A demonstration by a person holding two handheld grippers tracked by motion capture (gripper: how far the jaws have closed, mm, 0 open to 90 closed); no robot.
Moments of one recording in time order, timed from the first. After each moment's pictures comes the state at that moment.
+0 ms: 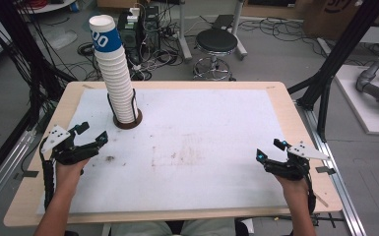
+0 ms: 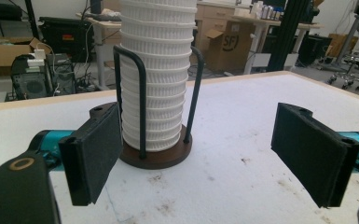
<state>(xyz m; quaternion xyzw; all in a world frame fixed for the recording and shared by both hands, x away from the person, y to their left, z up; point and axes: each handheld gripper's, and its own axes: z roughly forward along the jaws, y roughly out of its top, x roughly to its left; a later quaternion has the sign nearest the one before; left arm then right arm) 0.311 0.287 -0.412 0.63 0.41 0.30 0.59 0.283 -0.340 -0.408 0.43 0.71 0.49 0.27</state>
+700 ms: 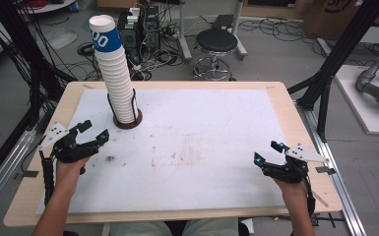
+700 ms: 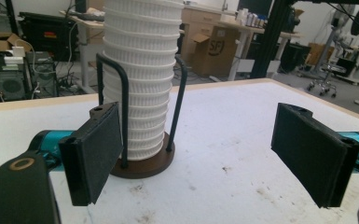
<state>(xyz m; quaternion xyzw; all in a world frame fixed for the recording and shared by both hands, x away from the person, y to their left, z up) 0.314 0.284 -0.400 0.63 0.40 0.27 0.61 0.276 -0.333 -0.407 0.41 0.72 0.49 0.26</state>
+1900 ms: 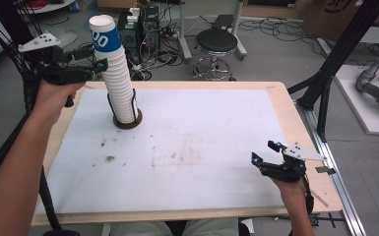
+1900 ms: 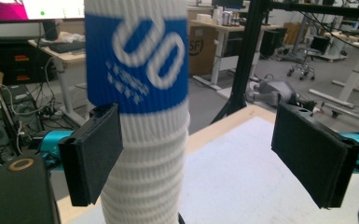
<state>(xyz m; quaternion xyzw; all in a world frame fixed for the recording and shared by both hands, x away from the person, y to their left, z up) 0.408 0.271 -0.210 0.68 0.35 0.26 0.59 0.277 -0.327 -0.404 0.40 0.73 0.50 0.25</state>
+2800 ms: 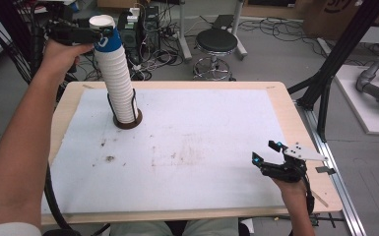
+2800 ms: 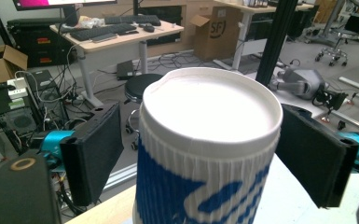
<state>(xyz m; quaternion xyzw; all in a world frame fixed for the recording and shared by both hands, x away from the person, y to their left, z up) 0.473 0.254 -0.161 0.70 0.39 0.27 0.54 0.277 -0.329 -0.404 0.41 0.73 0.50 0.25</state>
